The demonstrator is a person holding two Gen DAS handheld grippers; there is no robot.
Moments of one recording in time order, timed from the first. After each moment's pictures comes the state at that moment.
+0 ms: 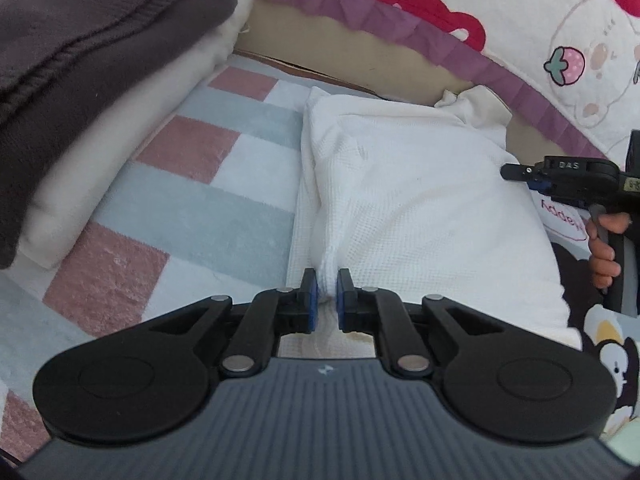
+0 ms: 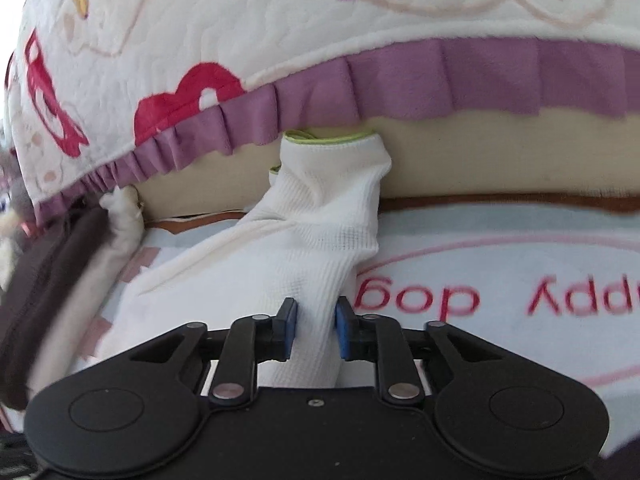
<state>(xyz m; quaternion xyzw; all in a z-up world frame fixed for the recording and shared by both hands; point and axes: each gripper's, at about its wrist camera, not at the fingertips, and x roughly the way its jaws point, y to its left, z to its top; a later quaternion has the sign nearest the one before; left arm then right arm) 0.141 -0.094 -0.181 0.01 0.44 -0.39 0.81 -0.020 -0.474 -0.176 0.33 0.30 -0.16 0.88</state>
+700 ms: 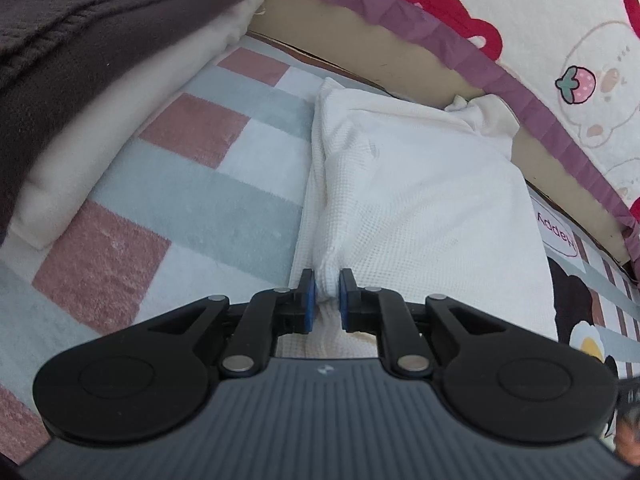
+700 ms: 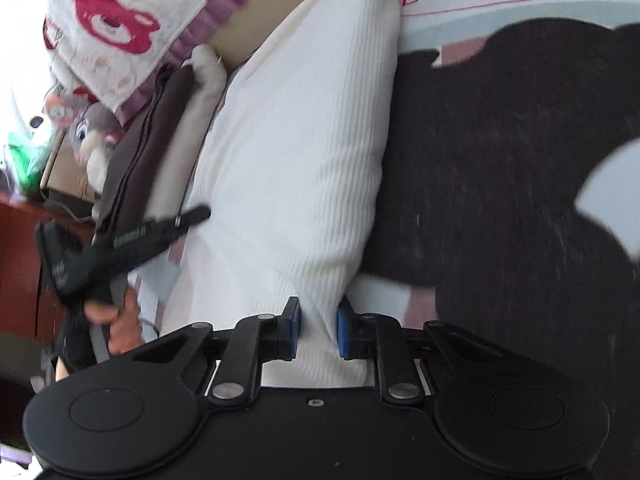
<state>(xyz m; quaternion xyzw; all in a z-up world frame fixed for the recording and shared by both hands) 0.155 -0.093 -0.187 -0.01 0.47 -0.39 0.79 -0.151 -0.358 -0.204 0.46 0.40 -0.01 0.80</state>
